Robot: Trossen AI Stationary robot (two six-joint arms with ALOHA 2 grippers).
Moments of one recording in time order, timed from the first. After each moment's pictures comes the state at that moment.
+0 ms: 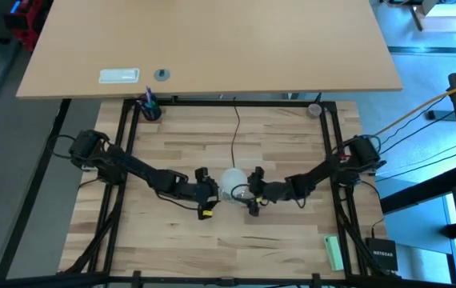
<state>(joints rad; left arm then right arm) -0.30 1.71 0.90 -0.02 -0.36 -0.27 0.29 1.84 0.57 0.82 0.39 0.20</state>
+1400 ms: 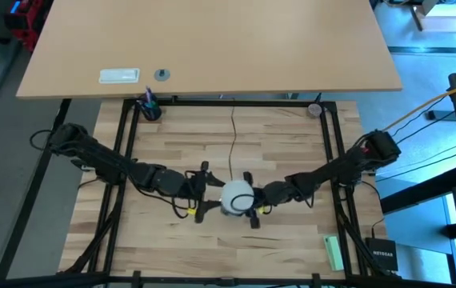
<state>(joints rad) -0.35 1.47 0.90 0.41 -0.31 -0.12 0.38 1.62 0.85 0.47 0.20 0.05</state>
